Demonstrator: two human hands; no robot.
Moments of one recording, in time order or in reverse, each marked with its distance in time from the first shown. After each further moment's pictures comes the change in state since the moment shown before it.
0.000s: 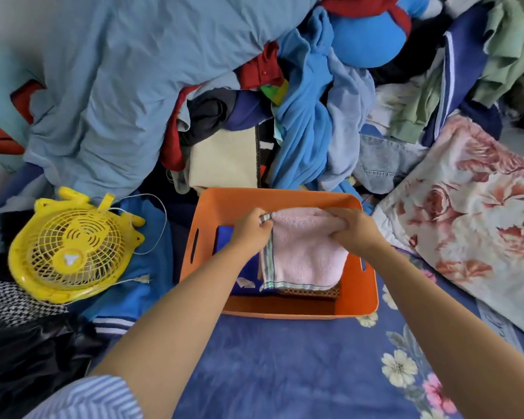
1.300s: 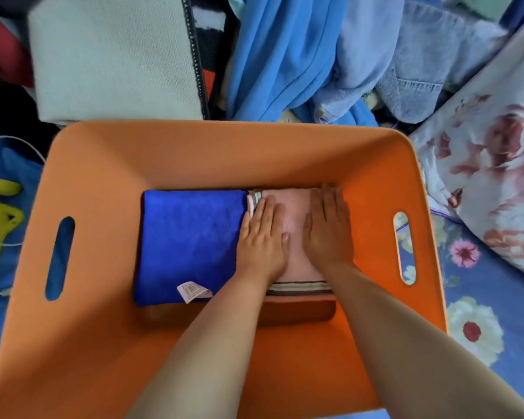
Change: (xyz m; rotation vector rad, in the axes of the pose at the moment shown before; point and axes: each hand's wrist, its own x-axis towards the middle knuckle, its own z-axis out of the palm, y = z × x) left_hand 0.100 -0.132 0.204 0.608 -0.088 0.269; right_hand 0.105 0.152 0.192 -0.238 0.147 0.064
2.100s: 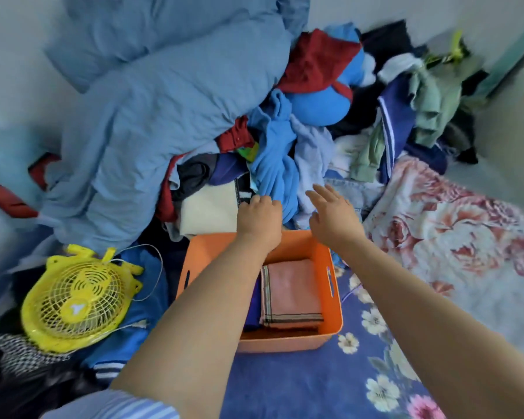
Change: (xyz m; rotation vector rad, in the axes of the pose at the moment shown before) left_hand -0.107 0.133 -0.339 0.446 0.255 0.077; right_hand -0.084 -0.106 -0.334 -0.021 0.133 -0.259
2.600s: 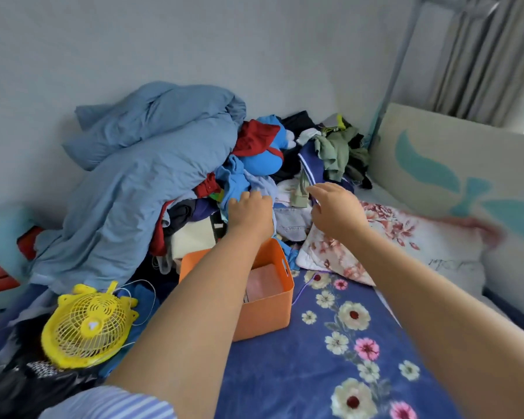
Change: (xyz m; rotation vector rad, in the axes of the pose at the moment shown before) left_hand -0.217 0.060 -0.172 -0.002 0.191 0.094; right_hand -0.250 -0.072 -0.175 -0.176 0.329 0.065
